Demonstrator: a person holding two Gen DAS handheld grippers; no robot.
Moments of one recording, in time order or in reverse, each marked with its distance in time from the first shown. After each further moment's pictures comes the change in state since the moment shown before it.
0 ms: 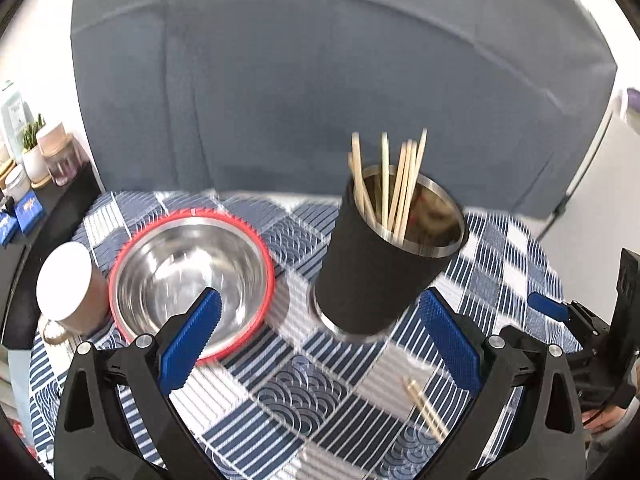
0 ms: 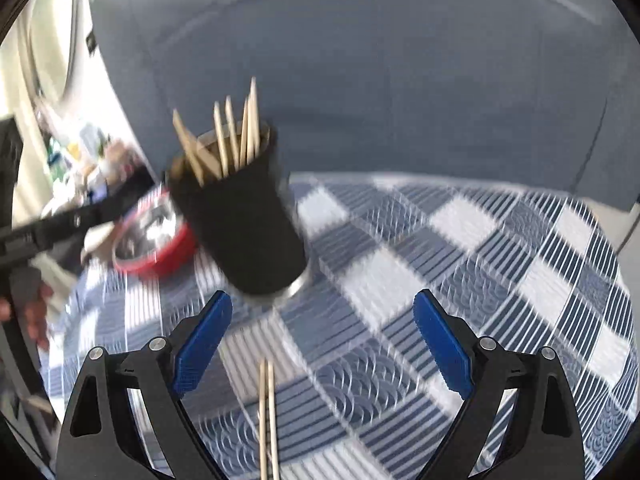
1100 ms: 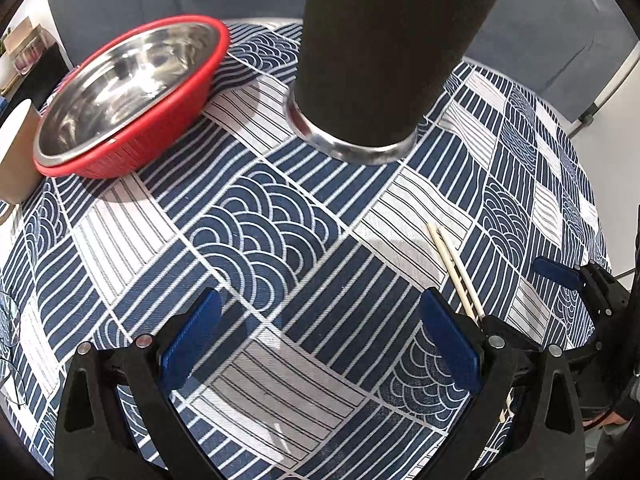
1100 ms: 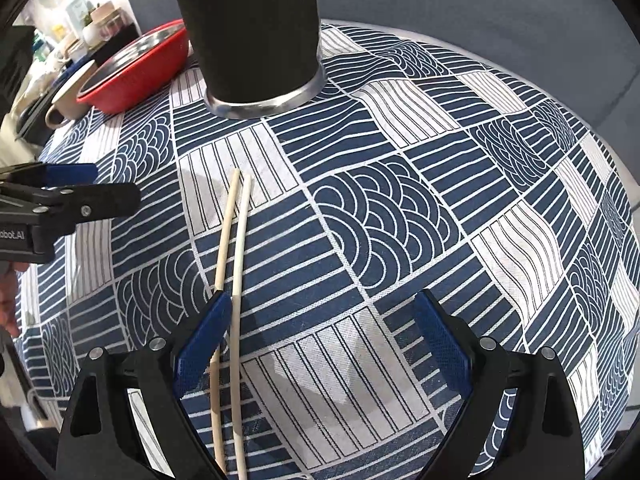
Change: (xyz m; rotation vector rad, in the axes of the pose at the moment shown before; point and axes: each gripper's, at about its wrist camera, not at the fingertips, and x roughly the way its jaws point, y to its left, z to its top) left arm 0.074 -0.024 -0.102 -0.010 0.394 0.018; right arm 0.056 0.014 -0.090 -0.128 0.344 -0.084
